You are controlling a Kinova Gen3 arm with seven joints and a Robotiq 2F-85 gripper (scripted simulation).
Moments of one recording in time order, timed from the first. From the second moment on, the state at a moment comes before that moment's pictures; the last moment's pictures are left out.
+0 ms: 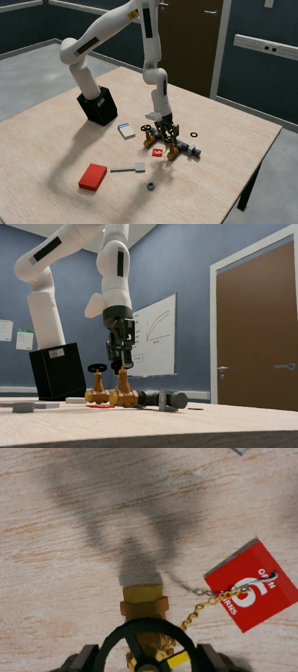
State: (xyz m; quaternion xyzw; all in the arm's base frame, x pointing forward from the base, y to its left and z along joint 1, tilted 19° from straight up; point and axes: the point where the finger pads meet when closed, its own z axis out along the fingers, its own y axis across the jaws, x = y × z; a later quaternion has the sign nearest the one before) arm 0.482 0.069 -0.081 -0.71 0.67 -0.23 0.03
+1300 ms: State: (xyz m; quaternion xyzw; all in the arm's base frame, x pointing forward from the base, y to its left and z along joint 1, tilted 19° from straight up) arm 0.482 0.069 -0.082 -0.68 0.69 -0.23 0.04
